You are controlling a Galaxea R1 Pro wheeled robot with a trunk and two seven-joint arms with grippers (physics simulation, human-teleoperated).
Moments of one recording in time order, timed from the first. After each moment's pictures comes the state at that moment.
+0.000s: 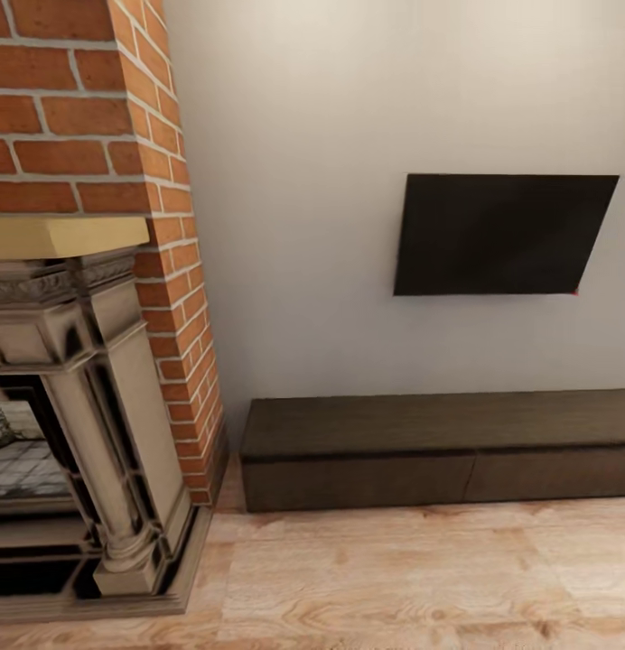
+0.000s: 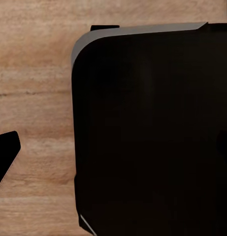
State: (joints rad) left arm -0.01 0.01 0.00 0.00 0.00 -0.11 0.00; right arm 0.00 0.00 -0.01 0.02 -0.01 -0.09 0.00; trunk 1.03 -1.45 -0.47
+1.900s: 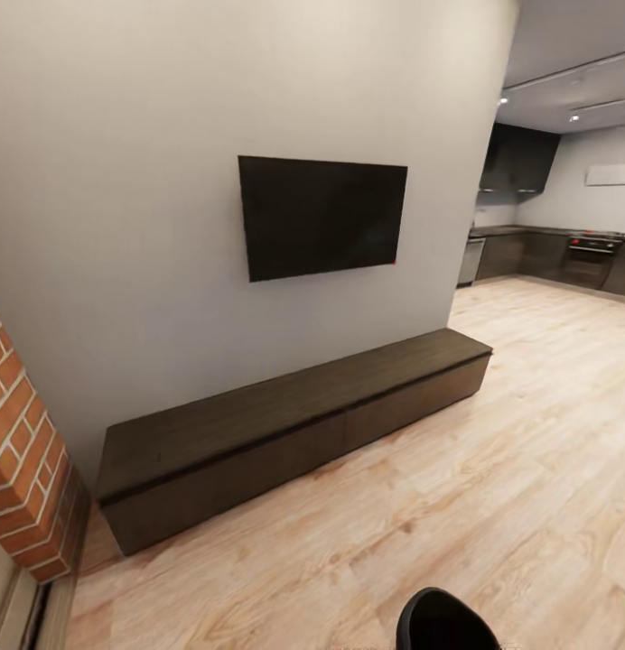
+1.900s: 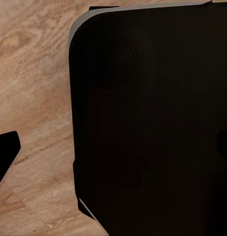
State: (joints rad) left arm -0.01 0.01 0.00 0.00 0.00 -0.11 -0.01; right arm 0.00 0.01 -0.01 0.01 0.00 -0.09 0.00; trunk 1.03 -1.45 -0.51
